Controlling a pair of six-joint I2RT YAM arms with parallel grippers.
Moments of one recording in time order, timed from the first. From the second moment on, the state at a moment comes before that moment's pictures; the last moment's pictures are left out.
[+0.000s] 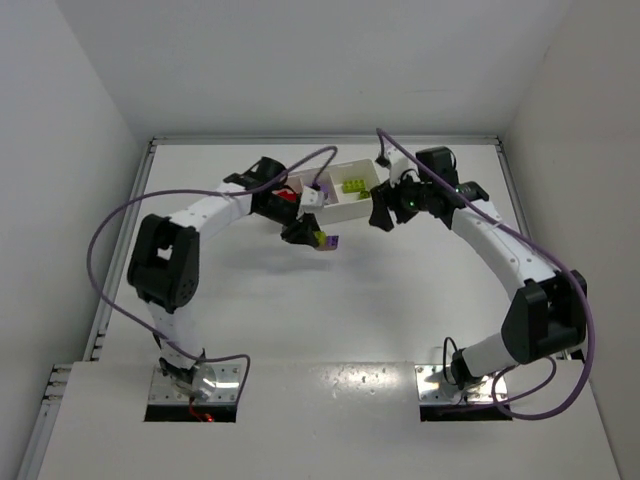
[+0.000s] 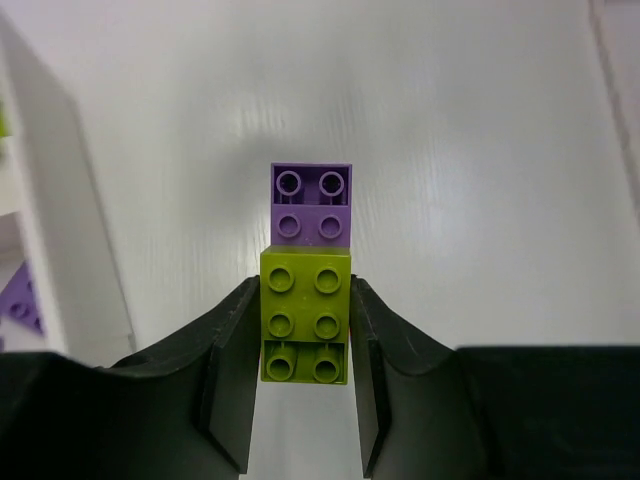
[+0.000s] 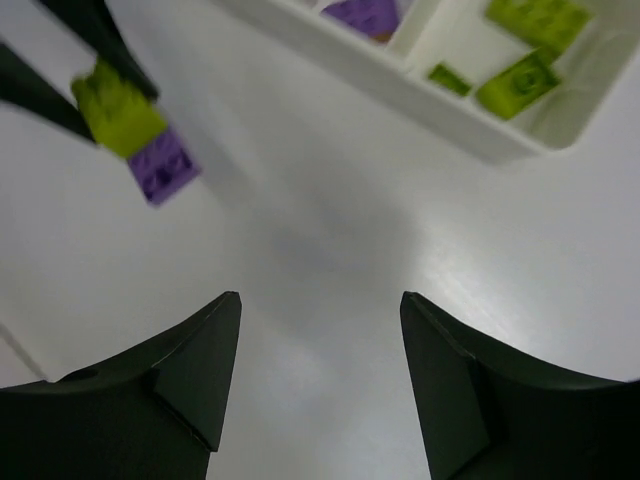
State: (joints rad) left arm -0.40 1.88 1.40 -0.67 0.98 1.03; right arm 0.29 1.49 1.21 -0.47 -0.39 -0.22
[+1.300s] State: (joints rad) left arm -0.46 1.59 1.25 -0.38 1.04 0.38; right arm 0.49 1.52 1.35 -0.86 -0.67 -0.86
